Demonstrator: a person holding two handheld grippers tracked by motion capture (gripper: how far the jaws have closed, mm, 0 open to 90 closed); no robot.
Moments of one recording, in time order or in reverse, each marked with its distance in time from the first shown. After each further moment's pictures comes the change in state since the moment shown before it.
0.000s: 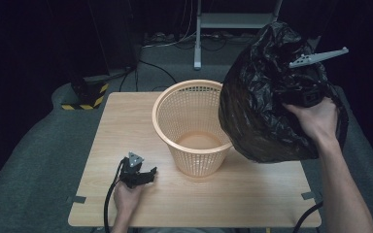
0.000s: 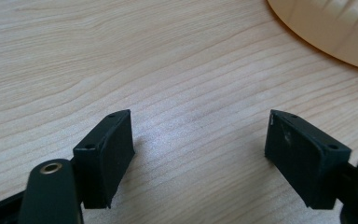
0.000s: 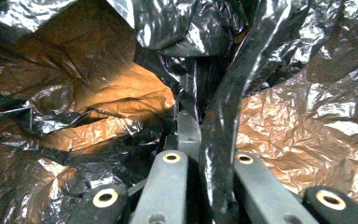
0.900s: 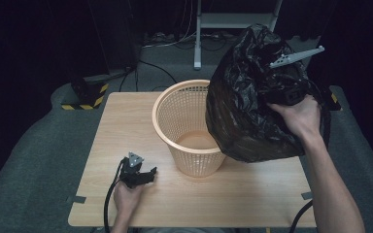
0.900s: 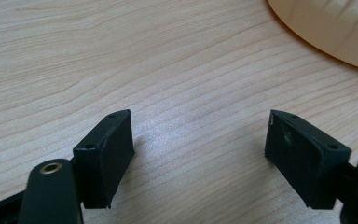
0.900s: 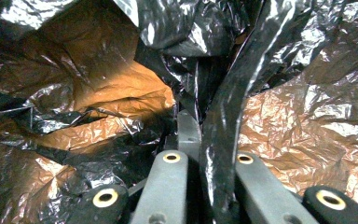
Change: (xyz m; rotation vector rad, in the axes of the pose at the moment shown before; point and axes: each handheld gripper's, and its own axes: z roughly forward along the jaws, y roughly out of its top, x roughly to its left) left arm 0.000 0.000 0.000 0.000 -0.001 -0.002; right arm 0.016 0.013 0.024 0.022 0.055 -0.039
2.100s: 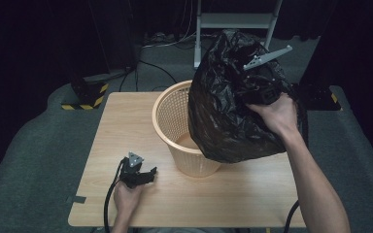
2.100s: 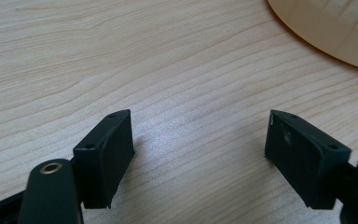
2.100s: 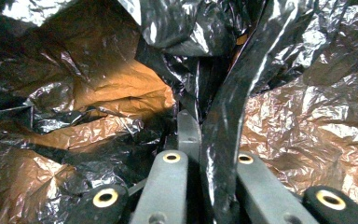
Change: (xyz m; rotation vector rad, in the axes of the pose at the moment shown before) left arm 0.000 0.000 0.000 0.000 -0.001 0.000; right arm 0.025 0.020 0.035 0.041 0.059 -0.059
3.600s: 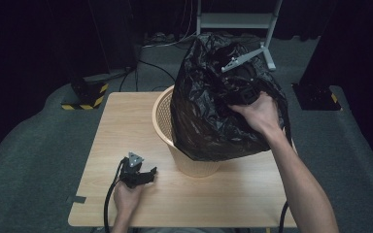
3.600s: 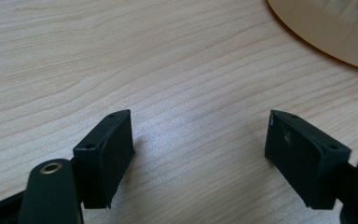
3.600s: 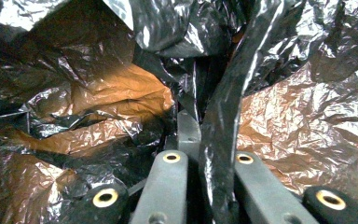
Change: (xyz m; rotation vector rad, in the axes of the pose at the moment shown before) left arm 0.000 0.000 0.000 0.000 0.000 -0.001; right arm 0.019 0.019 0.031 0.039 0.057 -0.044
